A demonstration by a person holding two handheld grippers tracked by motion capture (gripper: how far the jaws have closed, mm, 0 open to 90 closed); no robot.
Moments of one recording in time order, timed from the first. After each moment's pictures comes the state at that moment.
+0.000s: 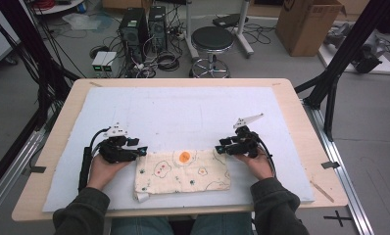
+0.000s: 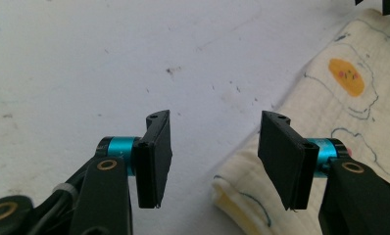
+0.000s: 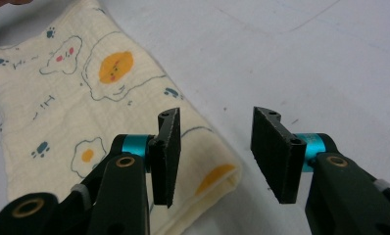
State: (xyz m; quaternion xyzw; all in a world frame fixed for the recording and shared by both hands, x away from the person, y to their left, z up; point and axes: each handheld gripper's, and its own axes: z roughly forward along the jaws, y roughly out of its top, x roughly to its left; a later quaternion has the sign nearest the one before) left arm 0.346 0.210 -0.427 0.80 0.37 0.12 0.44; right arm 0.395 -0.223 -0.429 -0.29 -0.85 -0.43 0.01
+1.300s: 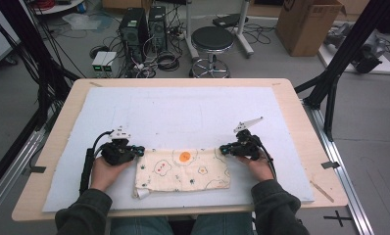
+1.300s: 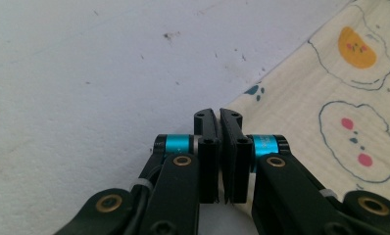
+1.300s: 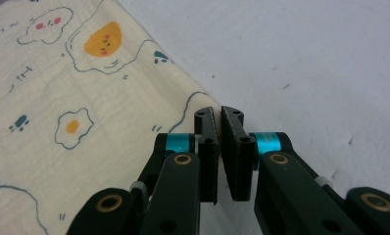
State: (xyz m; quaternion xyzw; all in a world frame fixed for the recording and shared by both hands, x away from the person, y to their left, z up) left arm 0.346 0.208 -0.434 0.82 0.39 0.12 0.41; right arm 0.389 -0.228 -0.435 -0.31 -0.87 -0.40 -0.01
